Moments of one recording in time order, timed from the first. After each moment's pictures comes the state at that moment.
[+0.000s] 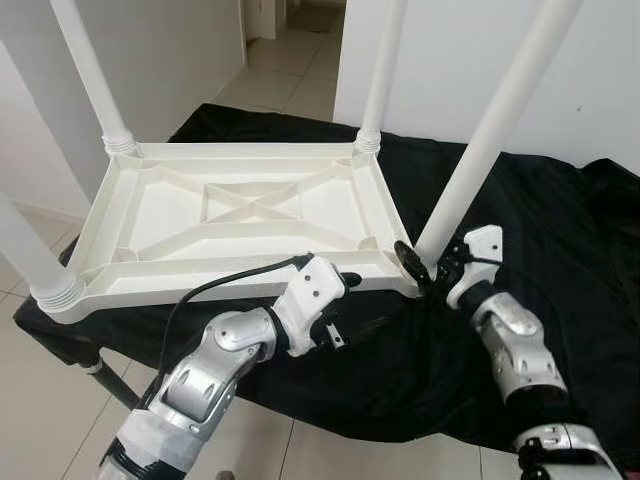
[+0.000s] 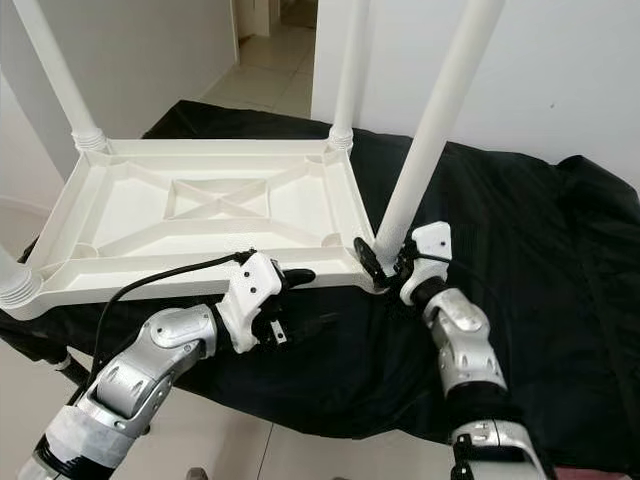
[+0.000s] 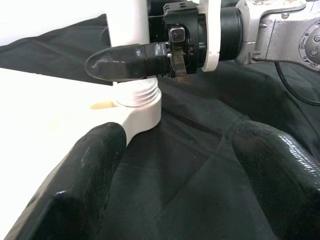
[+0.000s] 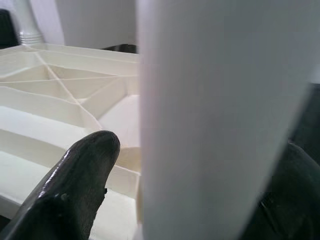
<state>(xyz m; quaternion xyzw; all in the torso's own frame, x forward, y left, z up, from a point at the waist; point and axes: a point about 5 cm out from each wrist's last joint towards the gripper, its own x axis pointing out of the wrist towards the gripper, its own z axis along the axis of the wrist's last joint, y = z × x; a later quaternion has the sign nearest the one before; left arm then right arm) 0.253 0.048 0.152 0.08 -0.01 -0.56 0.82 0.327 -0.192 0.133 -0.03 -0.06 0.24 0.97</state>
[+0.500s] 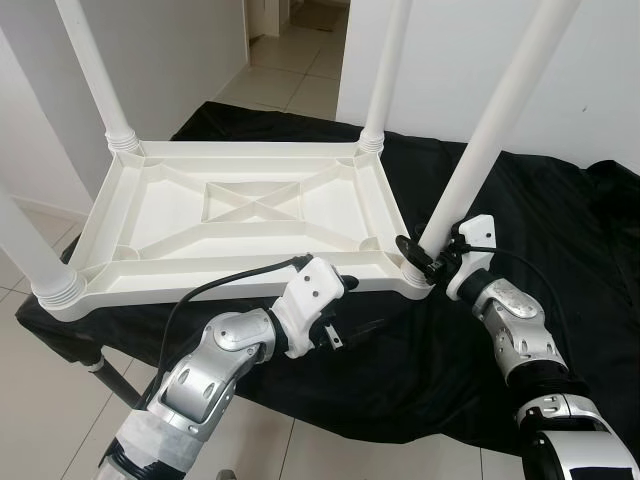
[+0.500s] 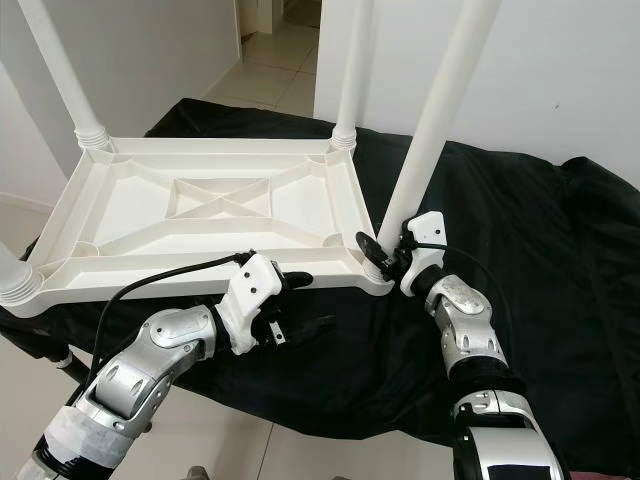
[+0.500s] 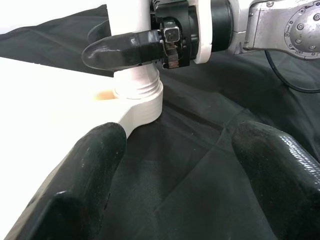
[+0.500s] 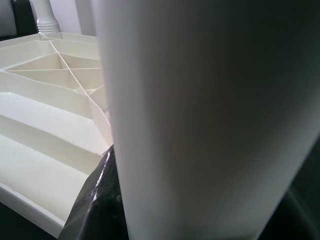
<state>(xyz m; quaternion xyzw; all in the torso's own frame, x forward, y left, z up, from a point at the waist) 0.253 0.048 0.150 0.09 0.00 -0.56 0.82 0.338 -0.196 0.130 -0.04 -0.04 0.27 0.96</state>
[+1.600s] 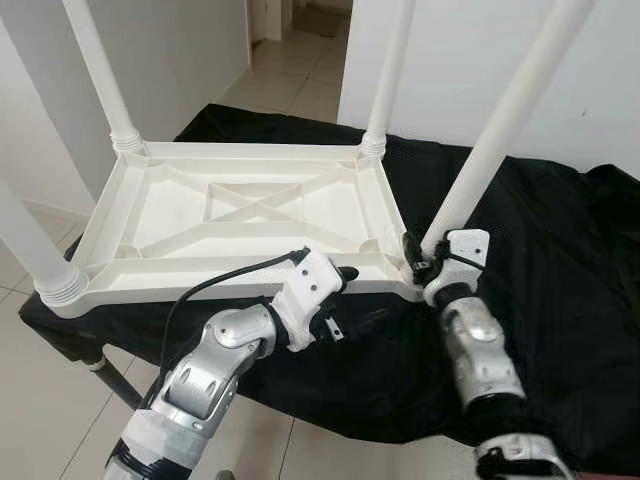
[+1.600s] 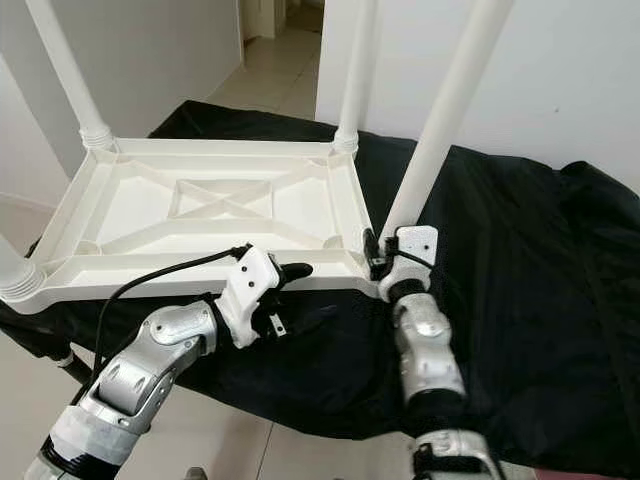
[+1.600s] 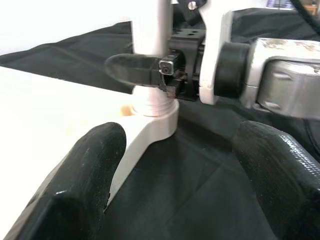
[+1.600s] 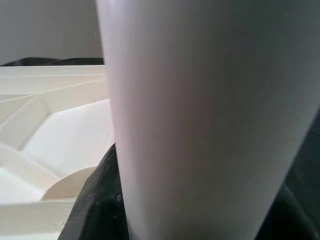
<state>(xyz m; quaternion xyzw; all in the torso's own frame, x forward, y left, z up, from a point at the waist) 0.260 0.051 0.153 0.07 -0.02 -0.54 0.84 0.317 -0.162 0.121 0.02 -0.06 -0.03 1.00</state>
